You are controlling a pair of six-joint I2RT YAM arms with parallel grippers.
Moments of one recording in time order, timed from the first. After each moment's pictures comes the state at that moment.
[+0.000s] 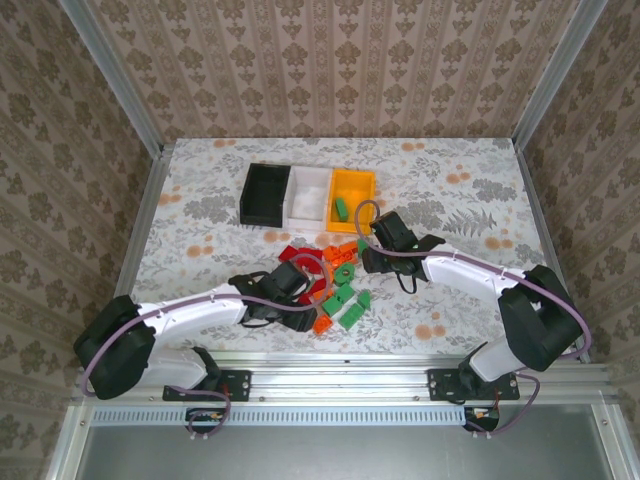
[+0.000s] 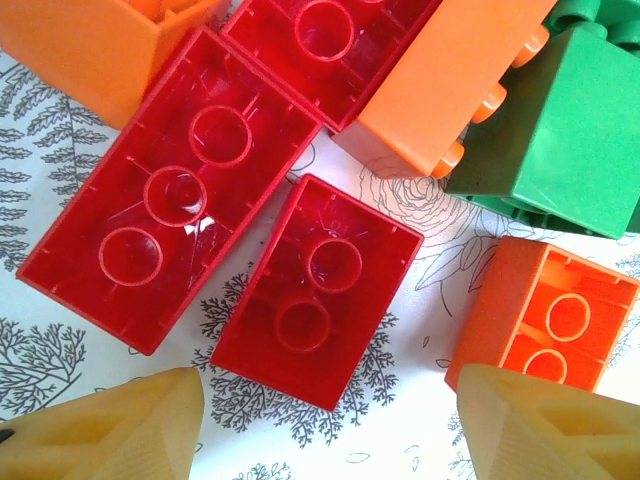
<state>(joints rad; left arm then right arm) -0.95 1.29 0.62 -0.51 0.05 -0.41 0.58 1.49 0.87 -0.39 0.13 0.37</state>
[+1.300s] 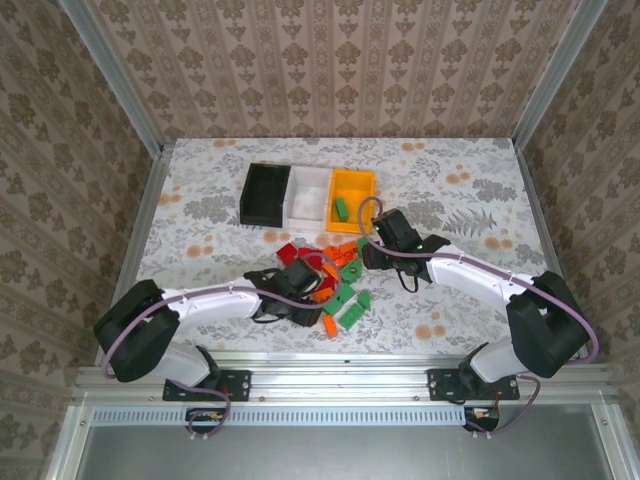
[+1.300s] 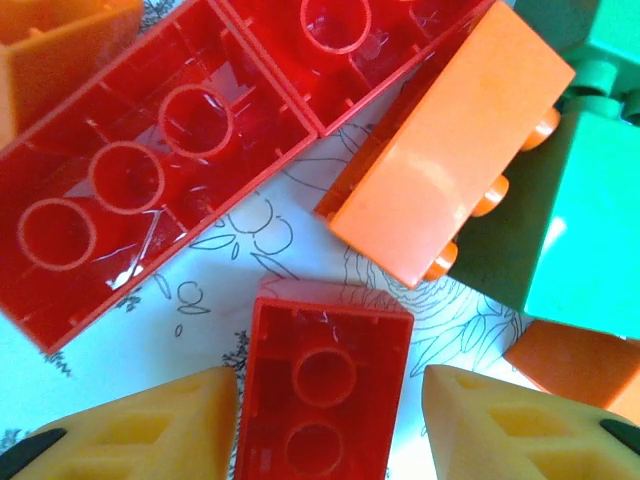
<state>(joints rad) -0.96 1.41 0.67 -0.44 0.01 -0.38 0.58 1.44 0.87 -0.38 0.13 0.37</state>
